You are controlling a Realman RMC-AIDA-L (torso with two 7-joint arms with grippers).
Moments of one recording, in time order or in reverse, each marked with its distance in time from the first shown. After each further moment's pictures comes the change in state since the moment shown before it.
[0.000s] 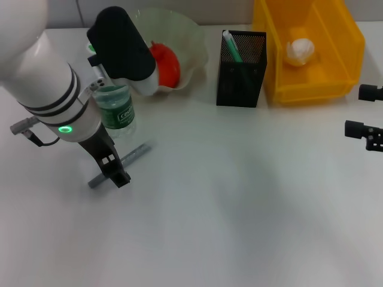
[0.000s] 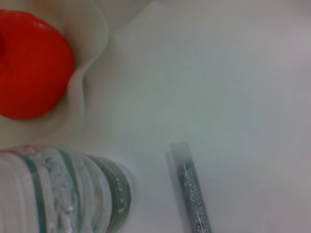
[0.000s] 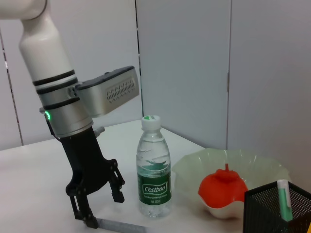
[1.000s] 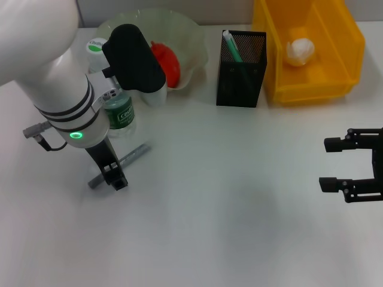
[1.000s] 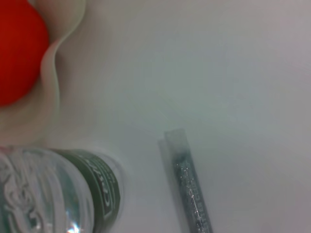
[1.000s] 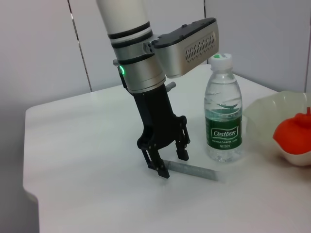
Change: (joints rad) left arm -0.078 -0.001 0.040 -0.179 -0.006 -0.060 -0.001; right arm 0.083 0.003 -0.039 0.043 -0.199 -0.117 0.003
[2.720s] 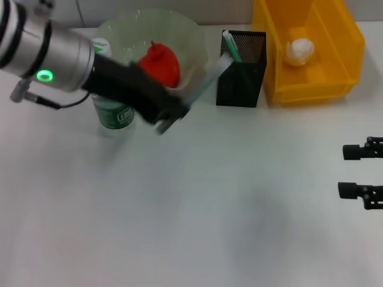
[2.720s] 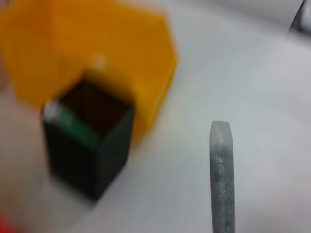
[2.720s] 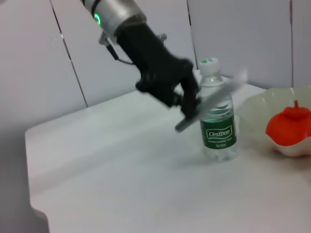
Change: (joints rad) left arm 0.123 0.009 -0.431 0.254 -0.502 0.104 0.236; right arm -0.027 -0.003 0.087 0.005 0.004 -0.073 0.050
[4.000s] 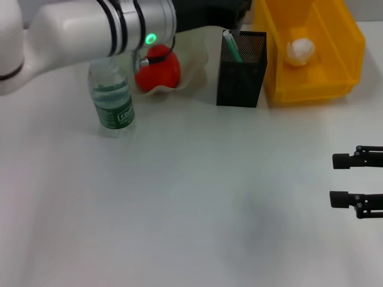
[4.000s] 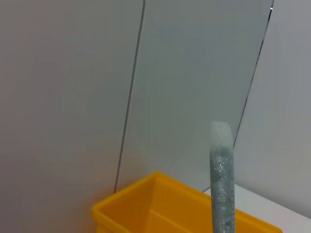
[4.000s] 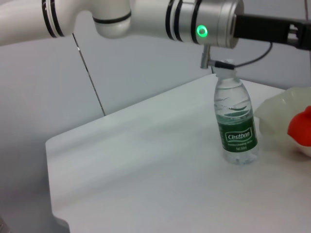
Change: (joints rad) left arm -0.113 -0.010 0.343 -0.543 -0.767 -0.998 0.395; right arm 0.017 0.002 0.004 0.076 -0.003 -0.023 -0.018
